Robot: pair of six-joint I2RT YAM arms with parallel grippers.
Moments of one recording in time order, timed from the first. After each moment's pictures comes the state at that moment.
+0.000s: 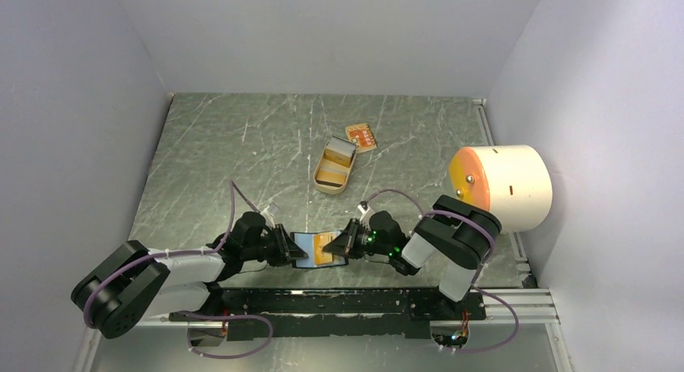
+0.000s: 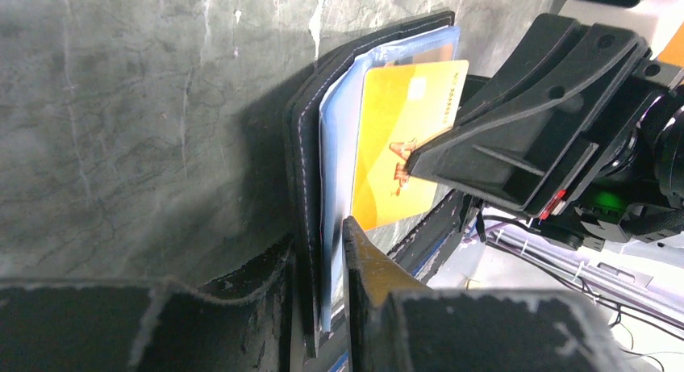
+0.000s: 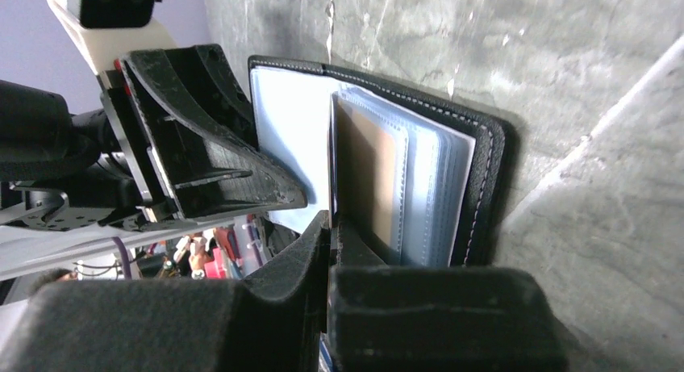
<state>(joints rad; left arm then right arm) -0.66 1.19 0.10 0.43 0.37 -1.10 0.87 1.75 0.23 1.08 -0.33 1.20</state>
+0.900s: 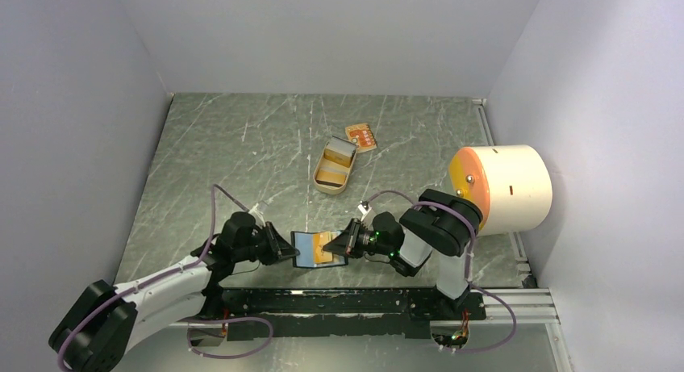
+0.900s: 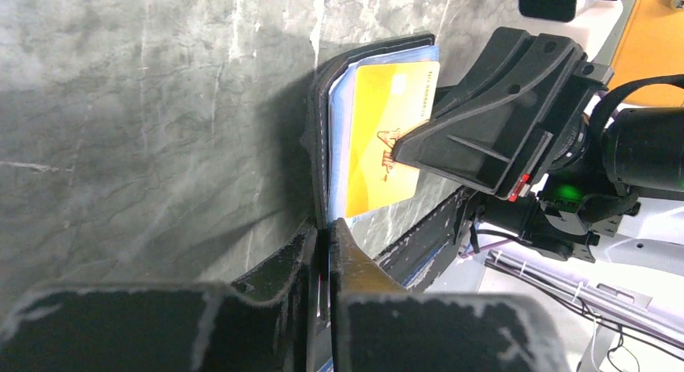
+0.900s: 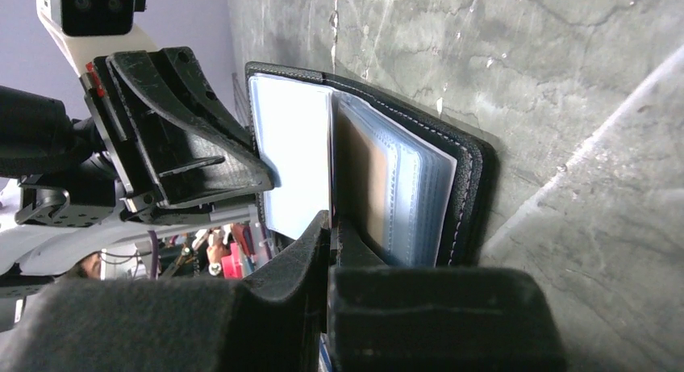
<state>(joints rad) -0.61 0.89 0.10 0.16 0.33 -1.09 0.83 1.89 0.22 1.31 -0.38 1.23</state>
